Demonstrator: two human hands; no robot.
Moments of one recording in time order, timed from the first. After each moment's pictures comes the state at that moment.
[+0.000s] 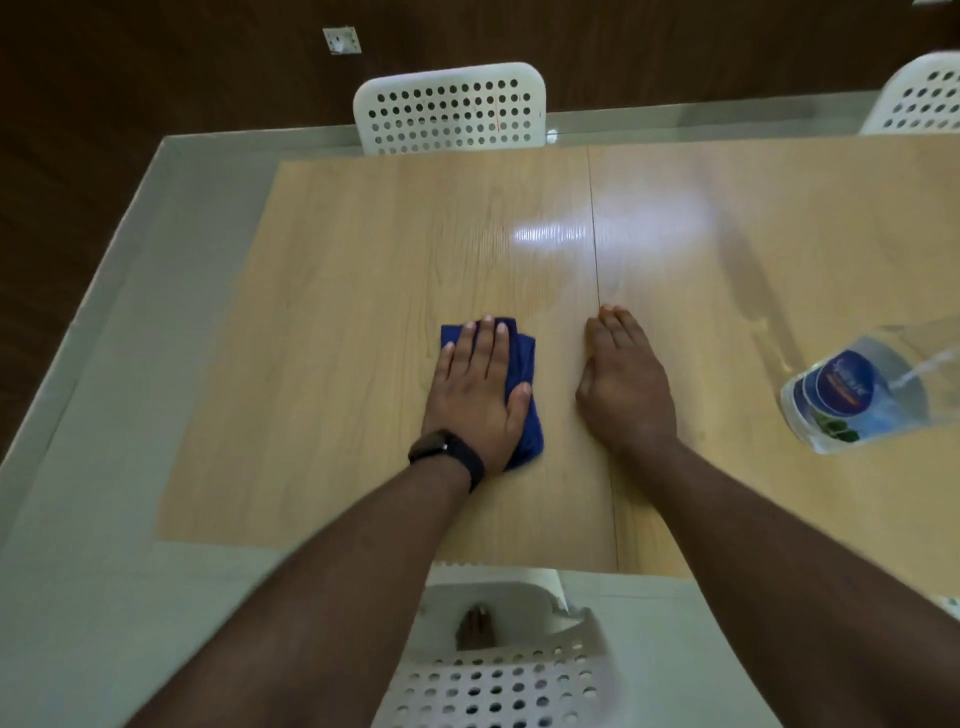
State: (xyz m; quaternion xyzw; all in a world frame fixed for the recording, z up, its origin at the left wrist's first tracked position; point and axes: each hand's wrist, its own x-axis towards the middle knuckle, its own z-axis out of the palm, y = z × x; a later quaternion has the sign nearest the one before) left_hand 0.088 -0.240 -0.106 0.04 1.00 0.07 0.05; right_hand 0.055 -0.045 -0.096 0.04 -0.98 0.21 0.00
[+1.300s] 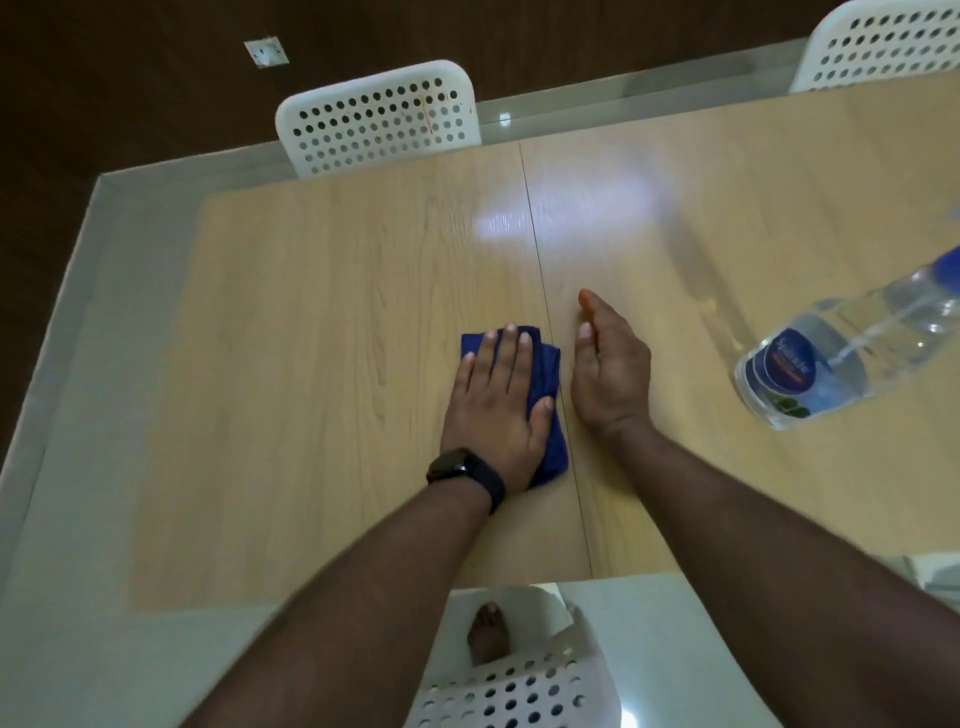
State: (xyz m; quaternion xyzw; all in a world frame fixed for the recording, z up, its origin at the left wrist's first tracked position) left_hand 0.082 -0.178 -0.102 0.12 0.99 0.07 0.06; right_hand 0.043 -0.025 -0.097 -0.08 -0.87 0.48 0.12
